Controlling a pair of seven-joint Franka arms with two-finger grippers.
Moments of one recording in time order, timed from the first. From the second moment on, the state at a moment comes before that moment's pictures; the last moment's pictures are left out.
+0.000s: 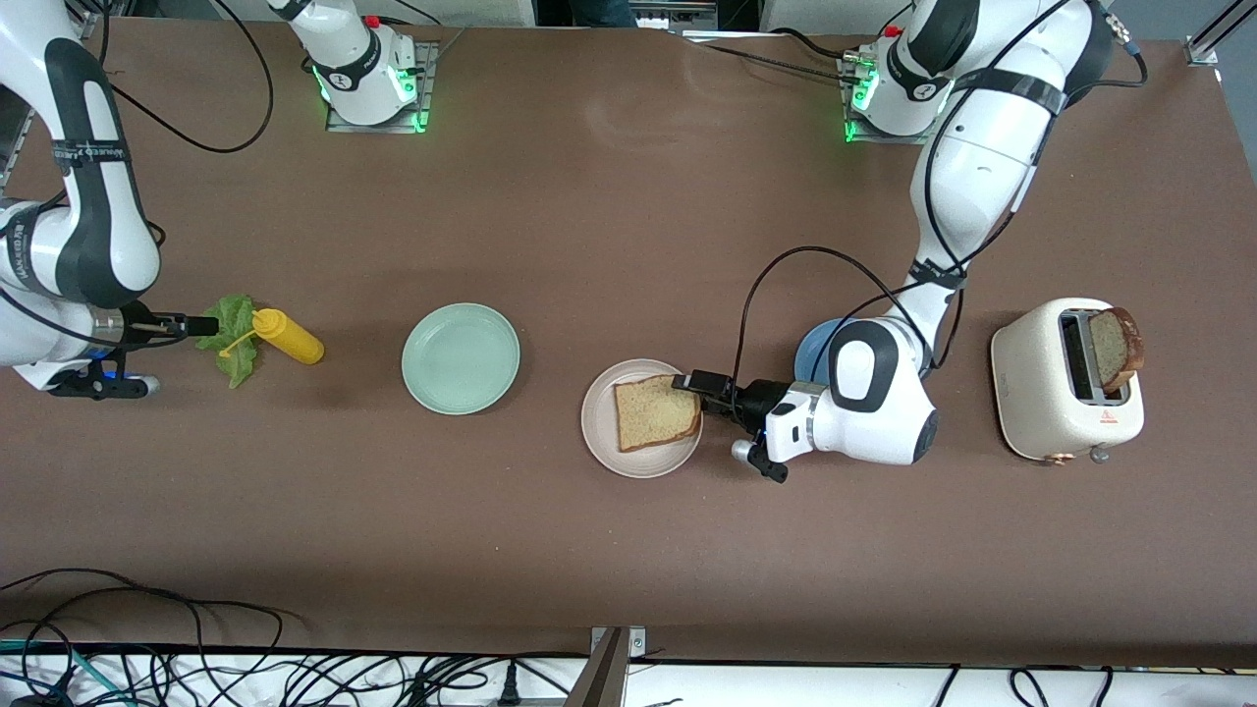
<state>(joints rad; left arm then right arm) -0.23 0.93 -0.15 -1.29 -0.90 1.95 0.47 -0.21 0.41 -0.01 -1.80 -0.14 1.89 -0.15</state>
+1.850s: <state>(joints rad) -0.11 0.27 -0.12 -1.28 0.08 1.40 0.03 -0.22 0.38 -0.08 -2.26 -0.15 2.58 -0.63</state>
